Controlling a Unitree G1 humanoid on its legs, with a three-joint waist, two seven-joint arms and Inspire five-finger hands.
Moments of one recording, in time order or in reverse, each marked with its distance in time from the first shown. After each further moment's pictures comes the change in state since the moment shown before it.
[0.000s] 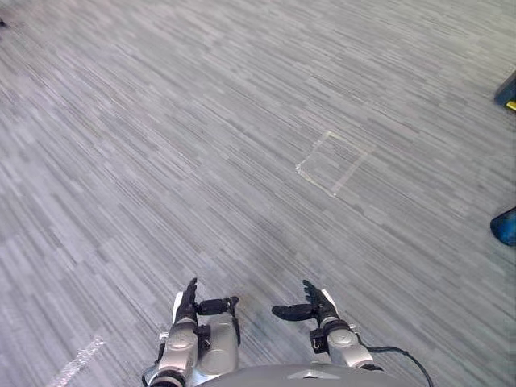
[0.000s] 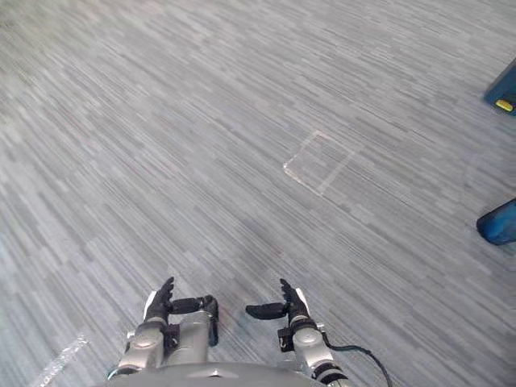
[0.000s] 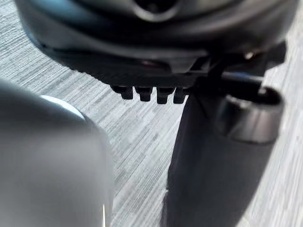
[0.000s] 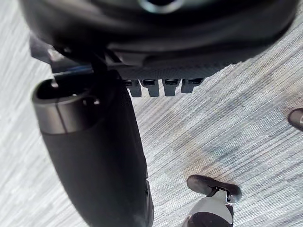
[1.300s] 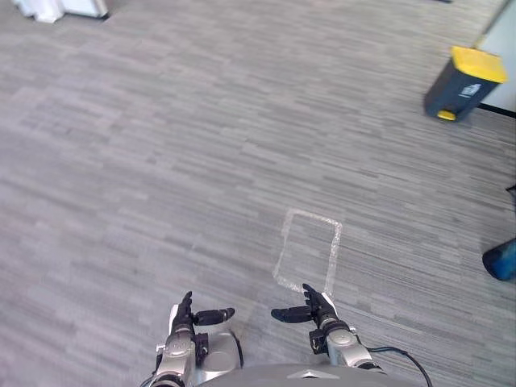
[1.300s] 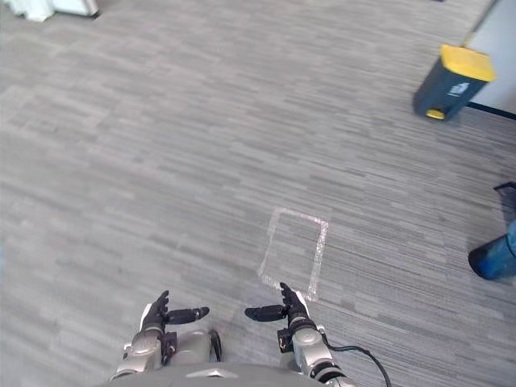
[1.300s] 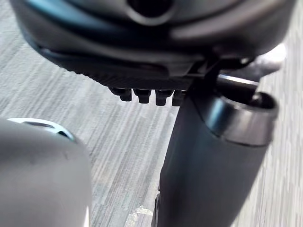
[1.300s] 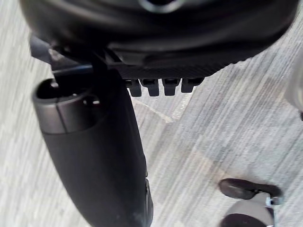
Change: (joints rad) left arm 0.029 -0.008 0.037 0.062 0.003 0.021 0.013; right arm -0.016 0.005 -0.005 0.012 0.000 0.022 0.022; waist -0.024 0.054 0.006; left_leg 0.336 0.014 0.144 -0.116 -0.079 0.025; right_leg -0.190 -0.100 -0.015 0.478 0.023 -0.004
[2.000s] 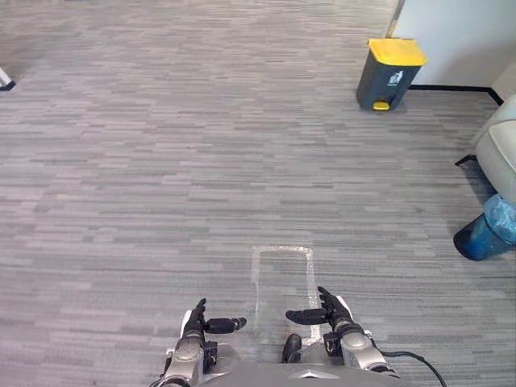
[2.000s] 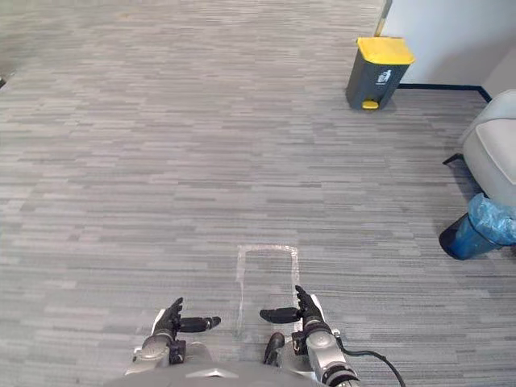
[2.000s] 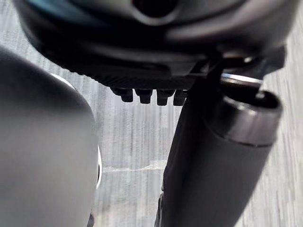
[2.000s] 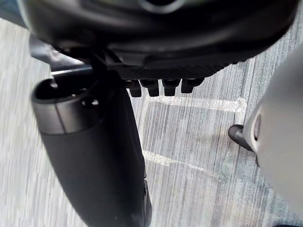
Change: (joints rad) left arm -0.012 -0.039 0.002 0.009 0.042 0.000 -0.032; right arm 0.011 -0.060 -0.071 0.012 -0.012 0.001 -0.019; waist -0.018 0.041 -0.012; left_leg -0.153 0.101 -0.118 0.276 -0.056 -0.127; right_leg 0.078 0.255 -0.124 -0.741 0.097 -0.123
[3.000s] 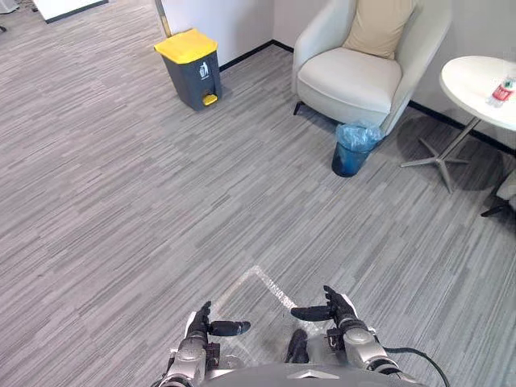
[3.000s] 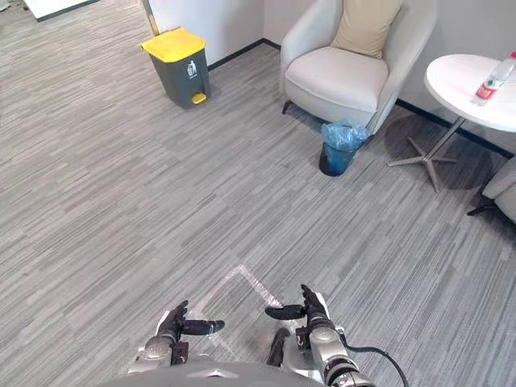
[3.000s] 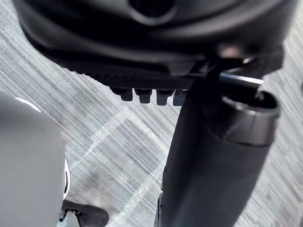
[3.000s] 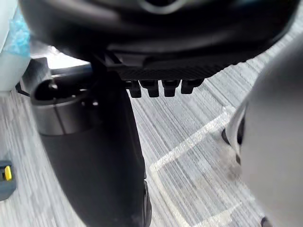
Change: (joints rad) left arm -0.022 0.005 -0.034 0.047 -0.017 0.010 -0.029; right arm -0.012 -0.014 -0.042 0.046 -0.024 0.005 -0.012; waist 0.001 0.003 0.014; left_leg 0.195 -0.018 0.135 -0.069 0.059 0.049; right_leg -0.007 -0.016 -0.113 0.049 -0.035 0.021
